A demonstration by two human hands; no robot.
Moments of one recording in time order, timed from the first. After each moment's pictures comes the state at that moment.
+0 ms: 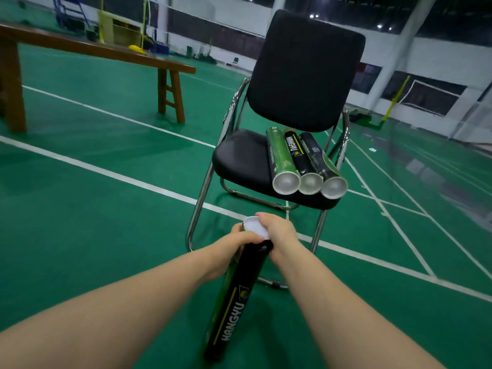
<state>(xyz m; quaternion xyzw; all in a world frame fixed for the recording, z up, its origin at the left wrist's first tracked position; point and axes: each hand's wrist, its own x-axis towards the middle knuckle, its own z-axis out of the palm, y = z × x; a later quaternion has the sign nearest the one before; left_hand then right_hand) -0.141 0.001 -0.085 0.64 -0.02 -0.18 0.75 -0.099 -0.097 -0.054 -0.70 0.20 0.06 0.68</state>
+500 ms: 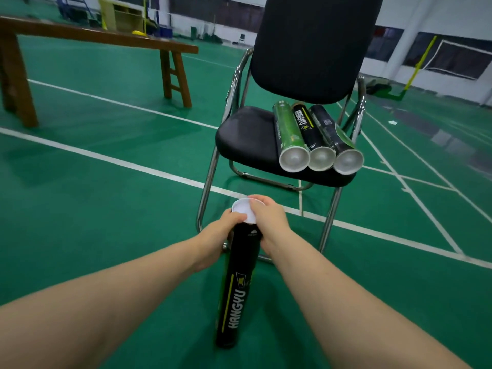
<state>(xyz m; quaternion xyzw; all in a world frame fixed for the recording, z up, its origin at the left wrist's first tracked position) -0.136 0.013 -0.110 0.66 0.04 -0.13 0.74 -0.098 -0.085 -0.087 -0.72 0.13 0.06 0.67</state>
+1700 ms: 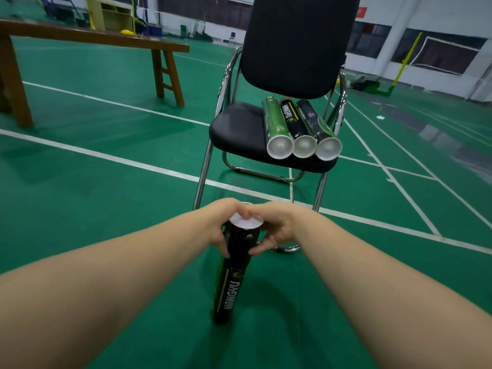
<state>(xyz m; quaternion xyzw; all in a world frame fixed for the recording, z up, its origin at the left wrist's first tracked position) -0.179 -0.006 -0.052 0.63 0.22 -0.28 0.69 -0.147 -0.128 -0.047 -0.75 0.11 0.42 0.50</state>
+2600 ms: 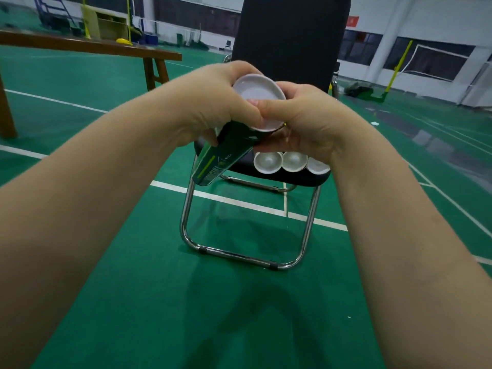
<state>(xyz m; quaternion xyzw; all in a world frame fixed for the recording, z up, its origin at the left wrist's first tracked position) -0.167 0.002 0.112 0.84 -0.14 0.04 0.51 -0.140 -0.145 0.111 -0.79 -0.20 0.06 0.58</state>
